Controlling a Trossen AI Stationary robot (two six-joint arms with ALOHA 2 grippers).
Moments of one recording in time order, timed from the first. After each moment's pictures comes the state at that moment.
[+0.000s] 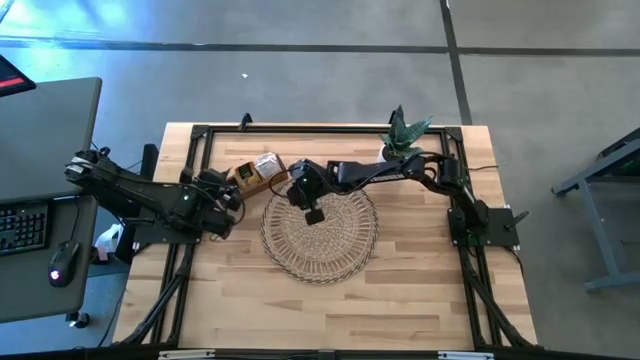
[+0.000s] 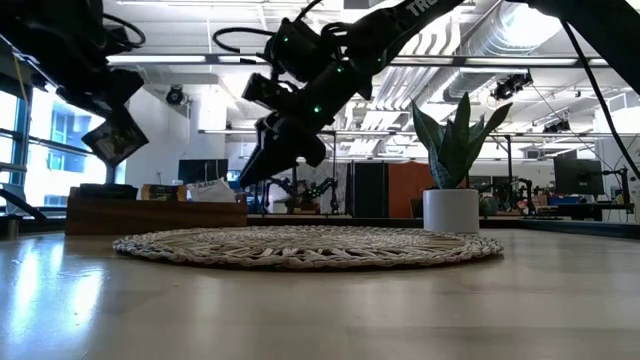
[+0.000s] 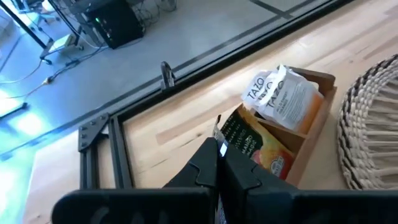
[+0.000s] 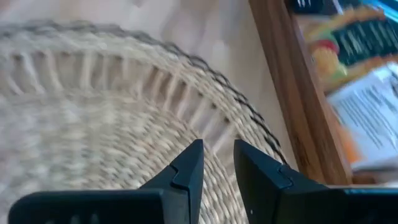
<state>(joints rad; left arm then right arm) -0.32 0.96 0.65 -1.30 -1.08 -1.37 -0.16 2.16 1.61 -0.22 -0.15 -0.53</state>
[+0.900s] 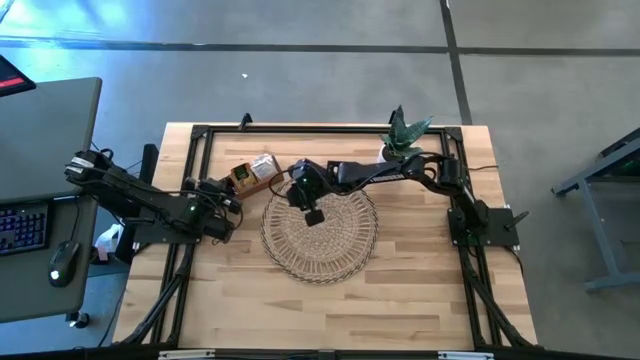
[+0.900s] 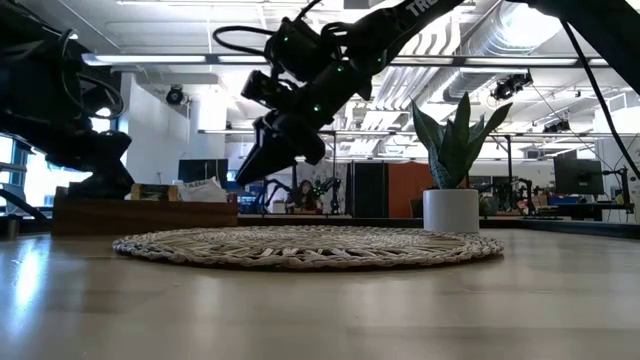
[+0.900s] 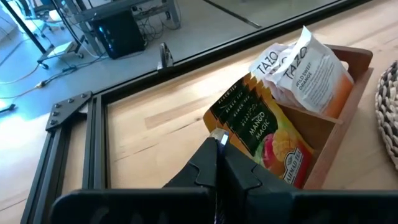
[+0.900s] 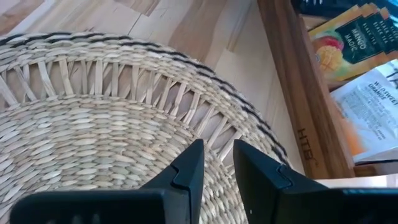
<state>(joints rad) -0.32 0.96 0.28 -0.86 -1.19 -1.39 -0.15 2.16 1.61 -0.21 -0.18 -0.53</state>
